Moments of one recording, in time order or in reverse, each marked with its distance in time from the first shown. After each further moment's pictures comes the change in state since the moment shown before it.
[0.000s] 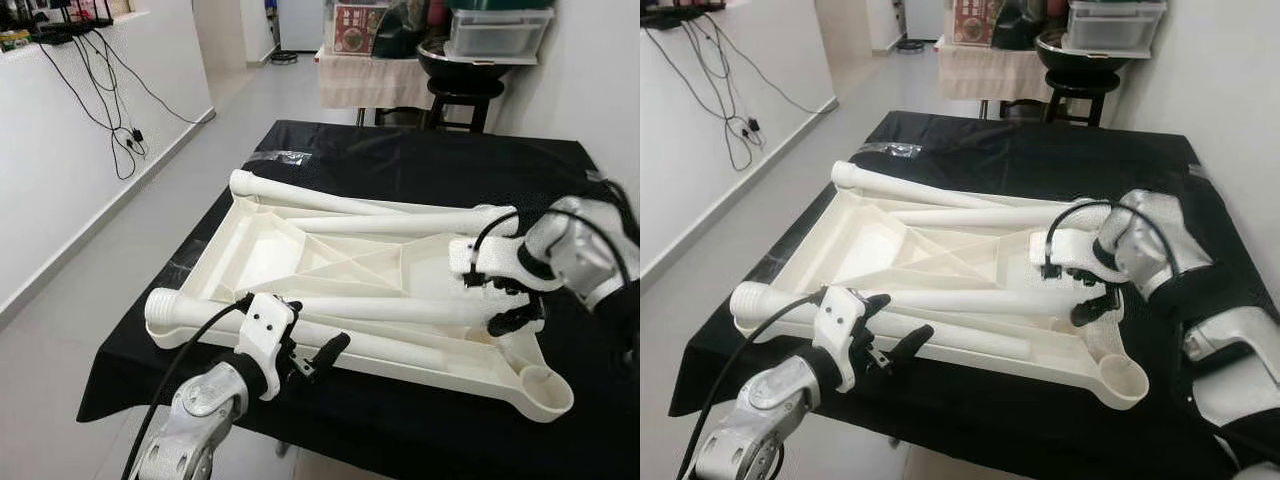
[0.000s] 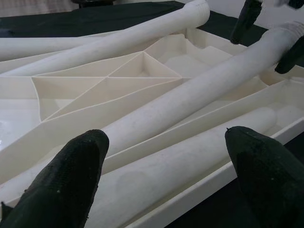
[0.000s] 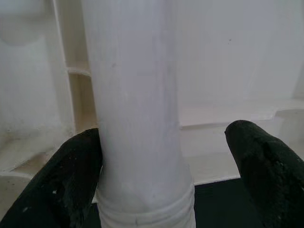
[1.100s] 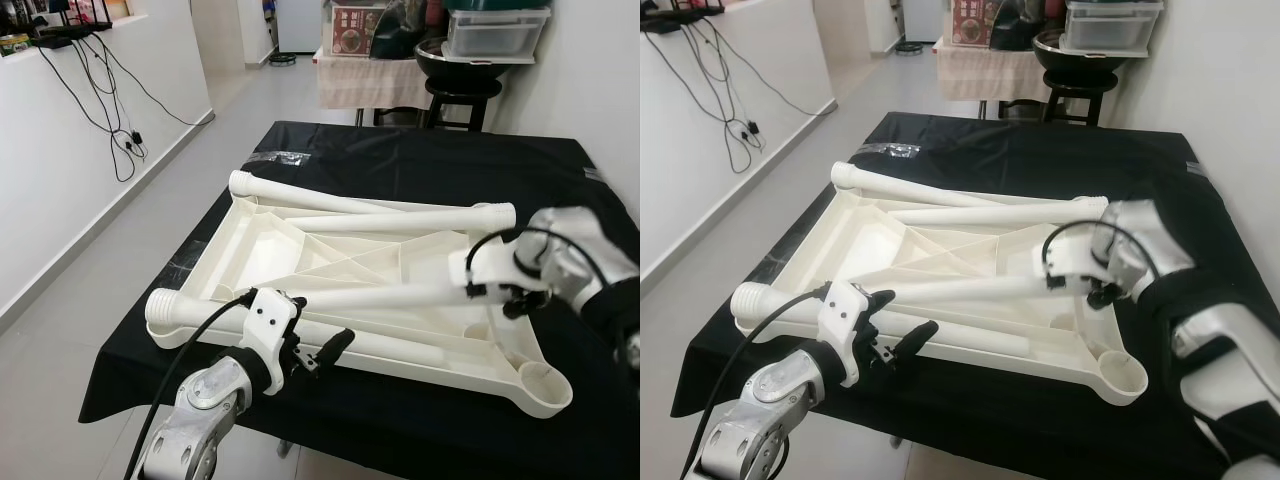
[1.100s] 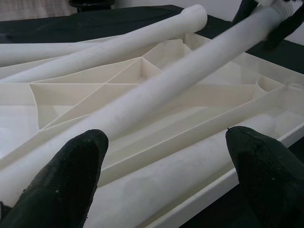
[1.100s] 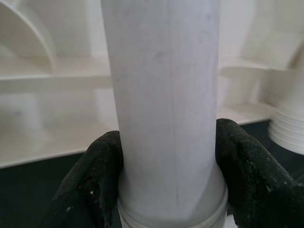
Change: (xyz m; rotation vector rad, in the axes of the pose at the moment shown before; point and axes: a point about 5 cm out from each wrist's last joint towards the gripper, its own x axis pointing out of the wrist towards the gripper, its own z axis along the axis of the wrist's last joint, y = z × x) left arm 0.005 0.002 0.004 -0.013 -0.017 -0.005; right arm -0.012 -0.021 -0.011 -0.046 0.102 -0.158
